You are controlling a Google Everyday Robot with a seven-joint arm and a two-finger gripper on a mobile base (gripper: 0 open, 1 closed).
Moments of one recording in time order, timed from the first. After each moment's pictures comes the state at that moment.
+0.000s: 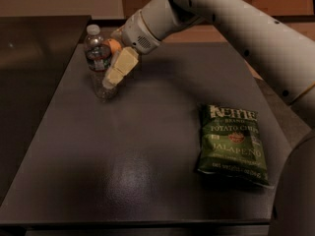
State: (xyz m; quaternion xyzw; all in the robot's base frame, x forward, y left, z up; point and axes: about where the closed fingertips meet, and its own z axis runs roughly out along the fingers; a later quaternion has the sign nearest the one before) arm 0.610 0.116 0.916 -0.66 0.62 0.27 0.34
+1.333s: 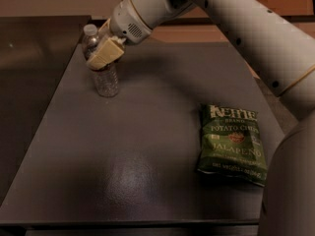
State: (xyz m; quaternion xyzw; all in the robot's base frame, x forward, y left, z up) arm 0.593 0.140 0.948 -0.68 0.59 0.30 0.33
